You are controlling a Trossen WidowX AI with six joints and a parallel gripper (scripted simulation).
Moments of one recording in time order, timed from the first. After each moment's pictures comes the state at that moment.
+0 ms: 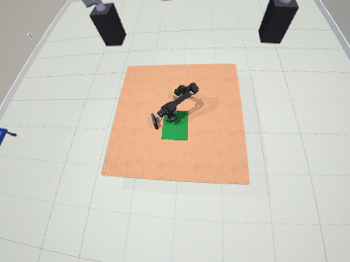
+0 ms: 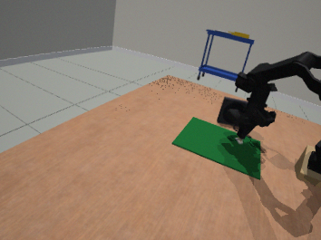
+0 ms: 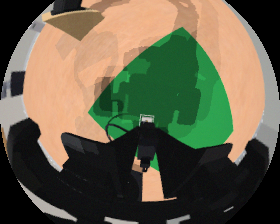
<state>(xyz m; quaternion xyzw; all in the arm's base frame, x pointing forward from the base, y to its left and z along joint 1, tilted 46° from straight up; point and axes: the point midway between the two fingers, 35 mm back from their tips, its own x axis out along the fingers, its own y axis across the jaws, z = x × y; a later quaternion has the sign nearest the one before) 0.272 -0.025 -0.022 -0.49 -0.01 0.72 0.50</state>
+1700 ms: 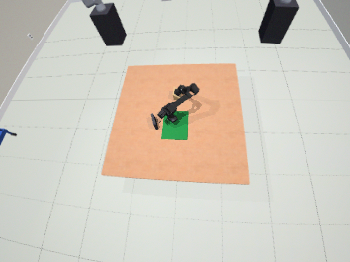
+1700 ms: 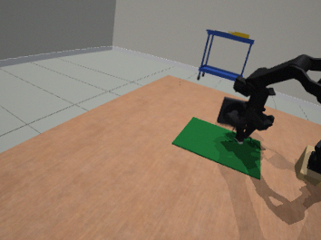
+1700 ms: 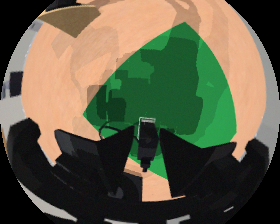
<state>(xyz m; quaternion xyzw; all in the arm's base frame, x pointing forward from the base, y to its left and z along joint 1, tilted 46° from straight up) 0.272 -0.014 -0.032 -0.49 -0.01 0.71 0.50</state>
